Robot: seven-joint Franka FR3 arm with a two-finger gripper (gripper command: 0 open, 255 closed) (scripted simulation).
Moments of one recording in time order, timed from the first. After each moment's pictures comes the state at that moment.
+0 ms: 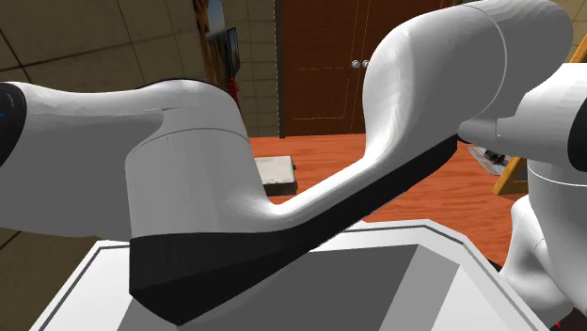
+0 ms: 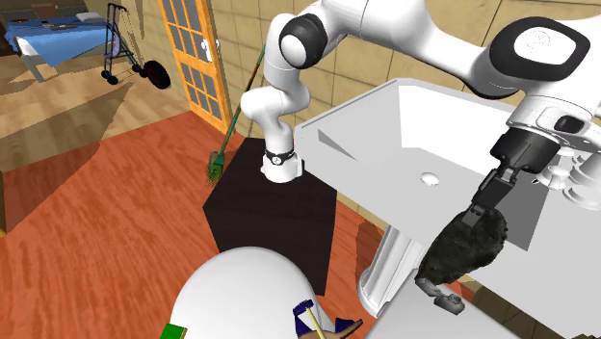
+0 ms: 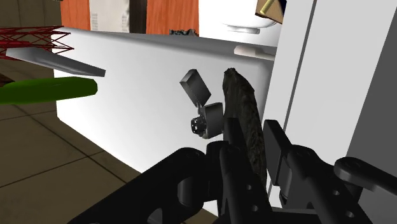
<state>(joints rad) 0.61 0.47 0.54 -1.36 -0.82 1.54 0.22</state>
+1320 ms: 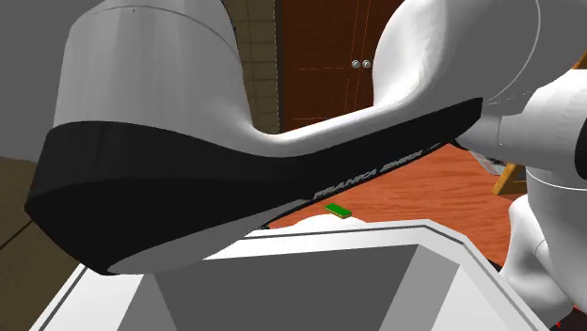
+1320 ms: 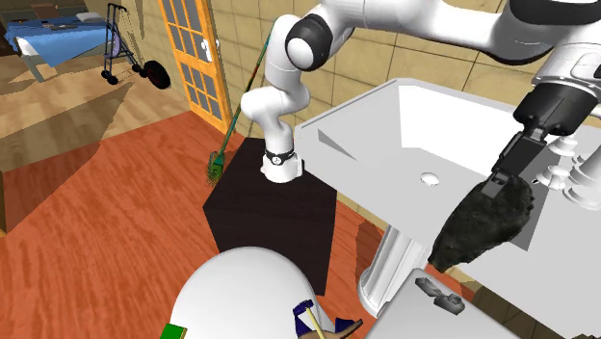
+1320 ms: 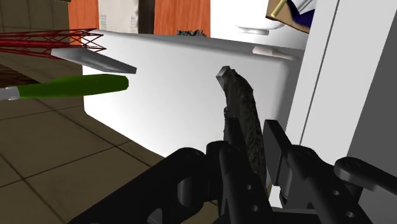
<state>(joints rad) 0.66 0.49 0.54 -1.14 -0.83 1.39 0.11</state>
